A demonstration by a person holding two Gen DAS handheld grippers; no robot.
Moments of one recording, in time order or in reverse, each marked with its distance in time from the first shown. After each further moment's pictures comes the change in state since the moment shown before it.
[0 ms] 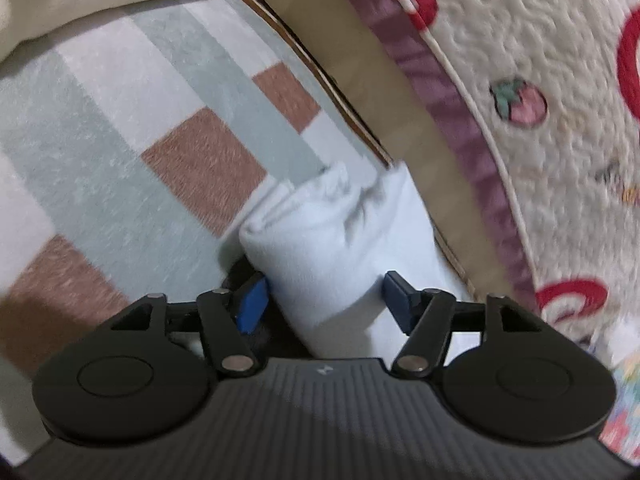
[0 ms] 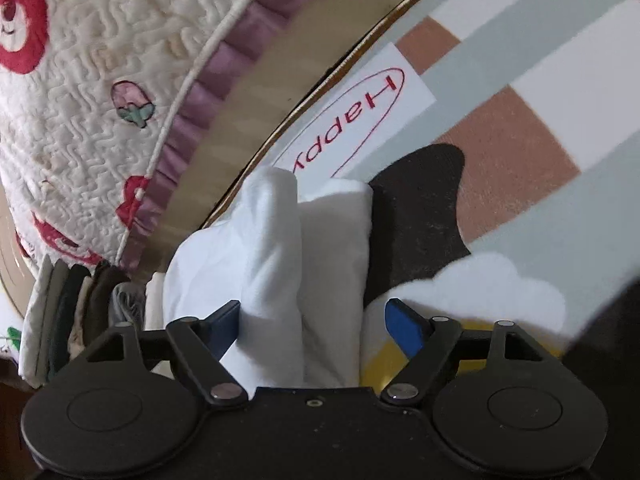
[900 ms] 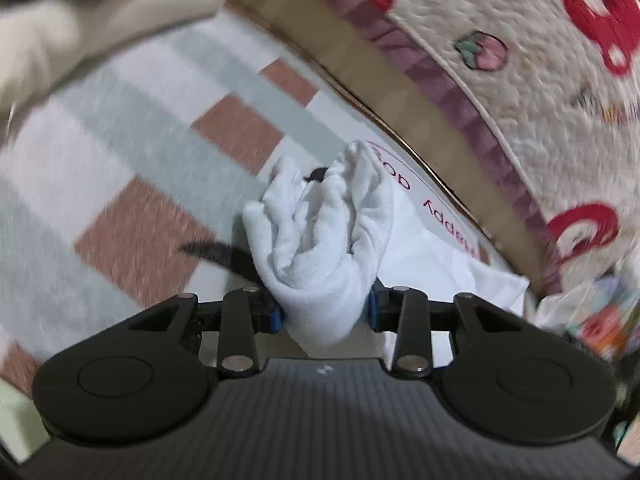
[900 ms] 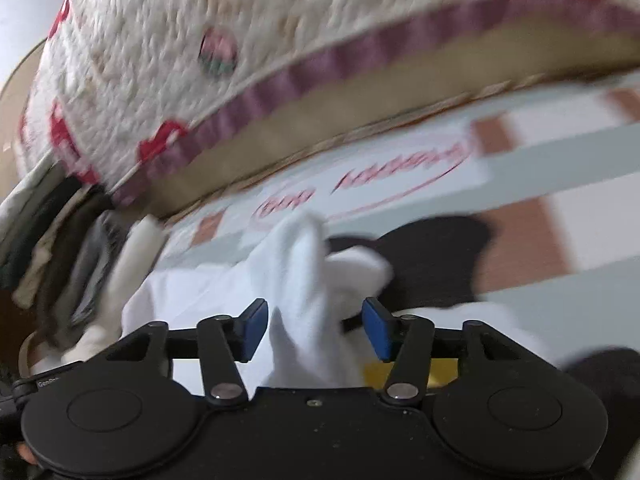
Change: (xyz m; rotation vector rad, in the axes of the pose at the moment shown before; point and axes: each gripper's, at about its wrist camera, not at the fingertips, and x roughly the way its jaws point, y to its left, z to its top) left arm -0.067 -0.006 -0.053 0.170 0.012 0.069; right arm -0.039 0.063 -0.037 -0.396 -0.089 -0.154
